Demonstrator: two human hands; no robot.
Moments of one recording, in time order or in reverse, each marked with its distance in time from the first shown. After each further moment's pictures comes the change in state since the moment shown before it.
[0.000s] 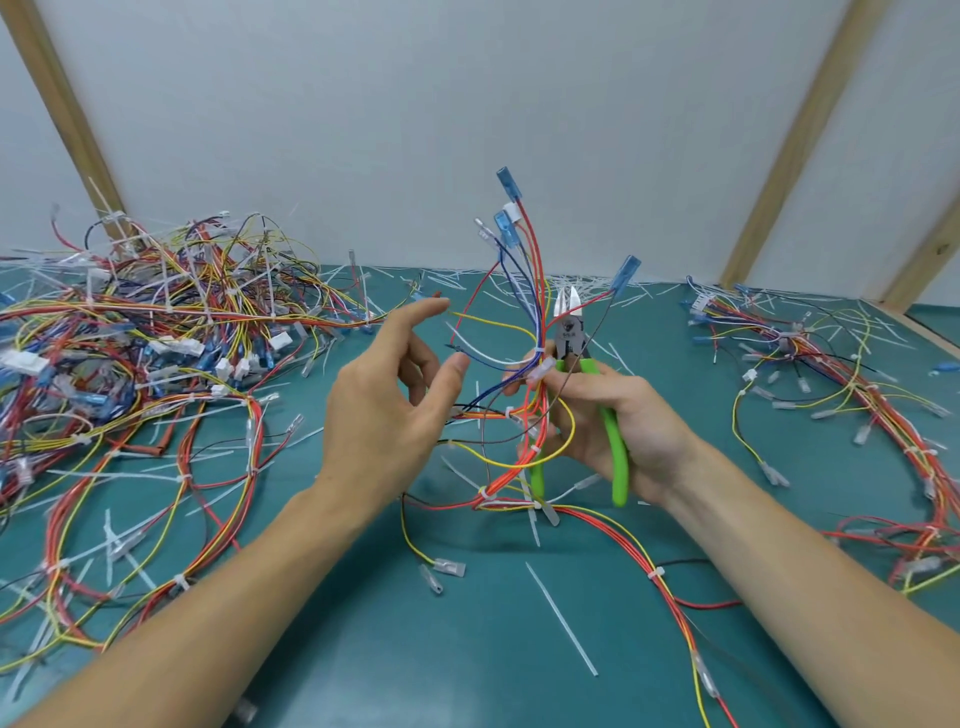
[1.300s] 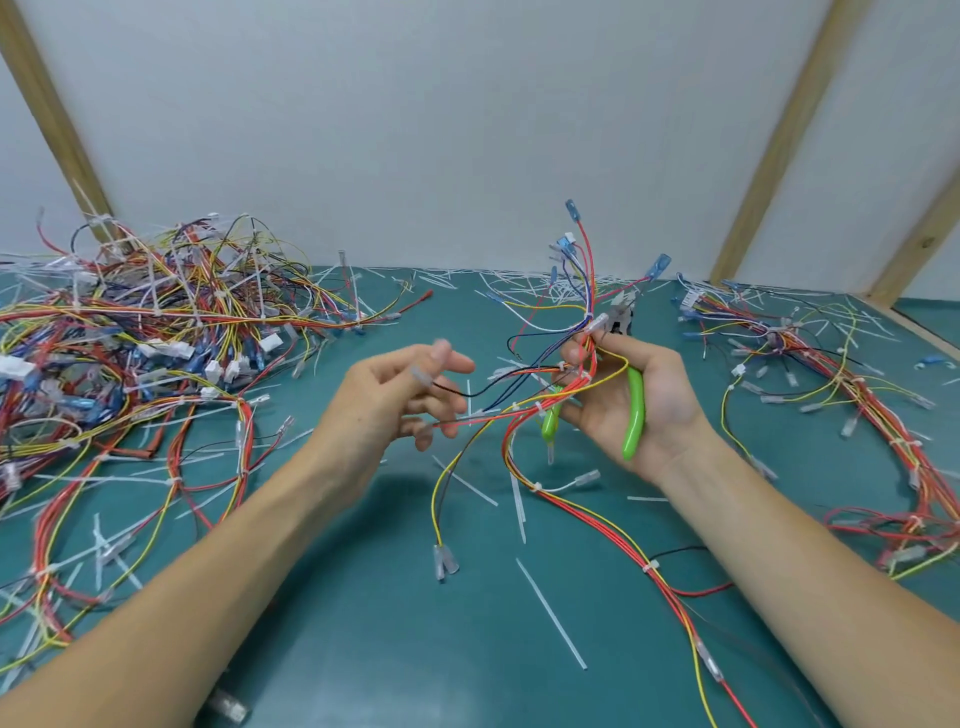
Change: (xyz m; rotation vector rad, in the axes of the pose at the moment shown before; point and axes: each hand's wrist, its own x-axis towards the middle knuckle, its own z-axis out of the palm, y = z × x) left_hand 0.011 -0.008 -0.003 -0.649 -0.390 -0.581; right_hand 0.013 -0.004 -0.033 0.342 0.237 -0.071
